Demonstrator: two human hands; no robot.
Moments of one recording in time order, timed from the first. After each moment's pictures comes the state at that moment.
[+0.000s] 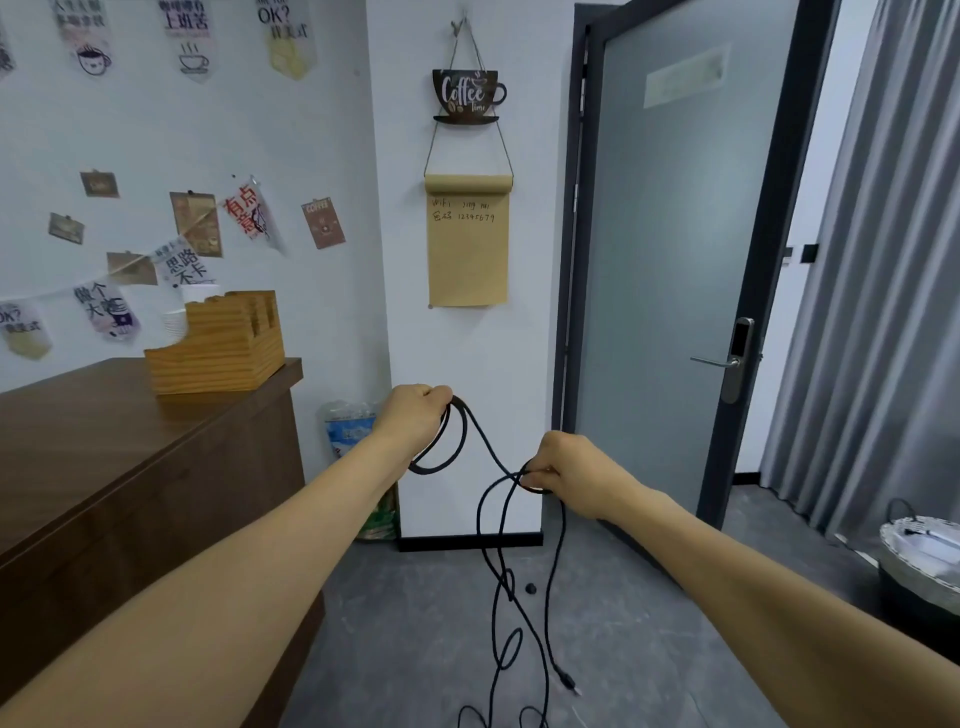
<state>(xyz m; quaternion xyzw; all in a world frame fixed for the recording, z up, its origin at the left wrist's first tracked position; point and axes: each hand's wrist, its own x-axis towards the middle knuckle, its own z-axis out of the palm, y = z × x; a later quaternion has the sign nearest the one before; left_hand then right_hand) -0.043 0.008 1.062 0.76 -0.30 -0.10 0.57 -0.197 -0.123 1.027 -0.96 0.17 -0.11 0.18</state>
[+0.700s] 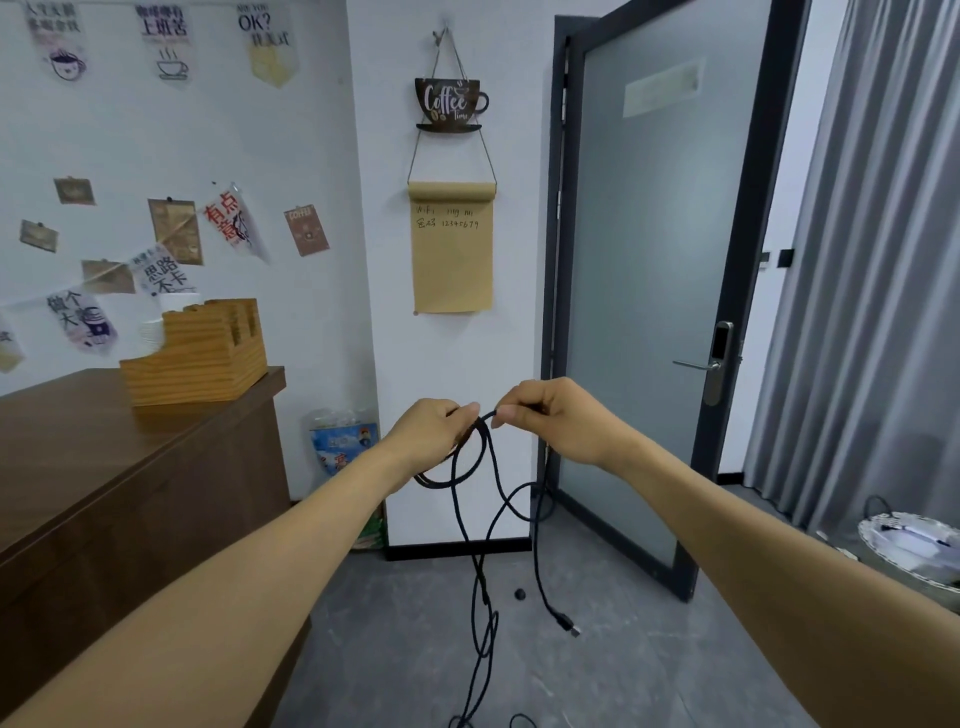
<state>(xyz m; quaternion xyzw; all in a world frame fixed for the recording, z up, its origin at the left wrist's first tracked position) -0.069 0.000 1.067 0.78 -0.44 -0.11 0.44 -0.206 -0.117 1.082 -0.90 0.05 -0.24 0.36</state>
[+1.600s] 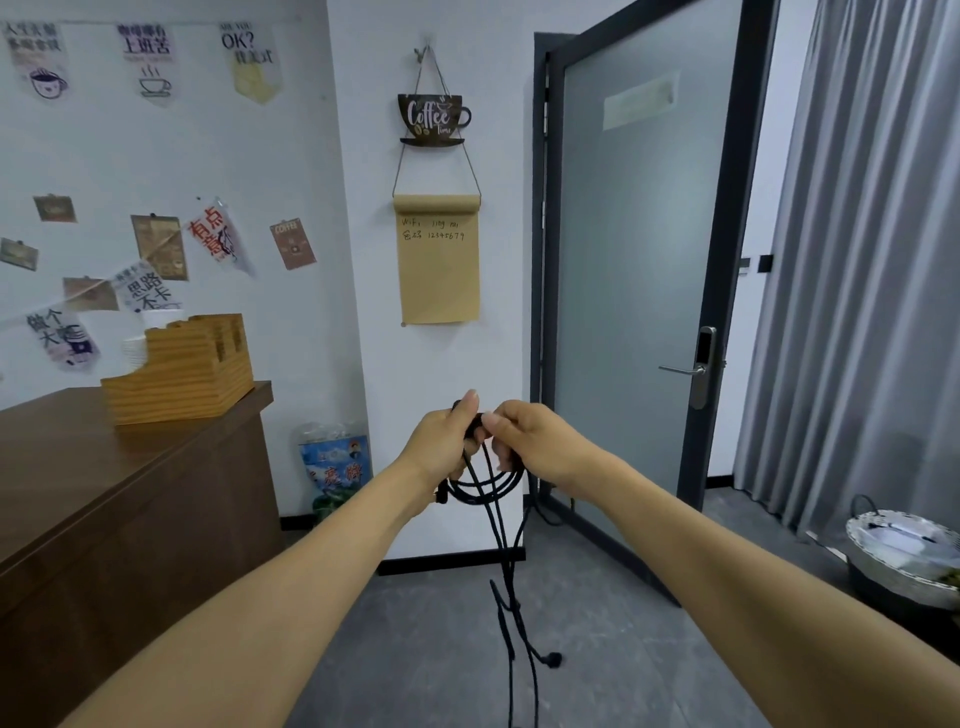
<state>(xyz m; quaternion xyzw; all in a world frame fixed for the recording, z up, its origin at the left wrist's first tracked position) -0.101 -0.012 1.067 0.68 -0.39 -0.20 0.58 -0.201 -0.108 1.069 -0.86 0.13 -0.23 0.43</state>
